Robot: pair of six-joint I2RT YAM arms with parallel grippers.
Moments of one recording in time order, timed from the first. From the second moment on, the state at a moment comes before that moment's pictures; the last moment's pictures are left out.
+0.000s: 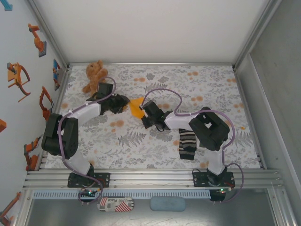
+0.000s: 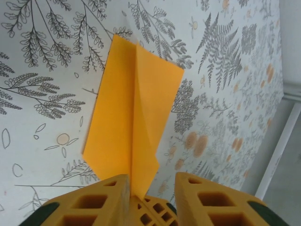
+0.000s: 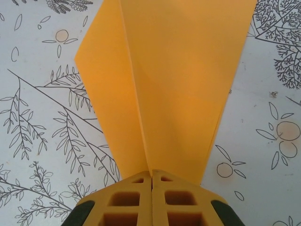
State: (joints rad) left arm -0.34 1.66 0.98 -0.20 0.39 -1.08; right arm 0.84 1.95 1.09 -0.02 0.07 0.20
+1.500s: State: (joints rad) left arm -0.37 1.91 1.05 -0.21 0.48 -1.07; right arm 0.84 1.95 1.08 0.01 0.05 0.20
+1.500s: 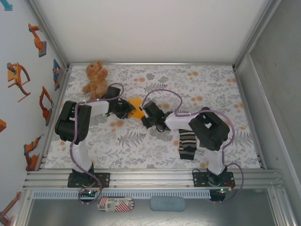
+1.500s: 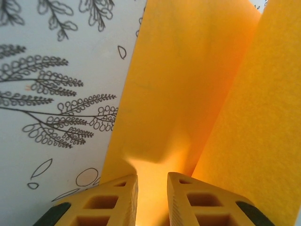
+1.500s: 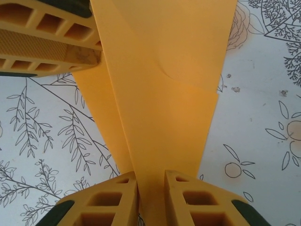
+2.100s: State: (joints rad) left arm -0.37 1.91 1.06 -0.23 0.48 -1.06; right arm 0.84 1.95 1.09 -0.02 0.07 0.18
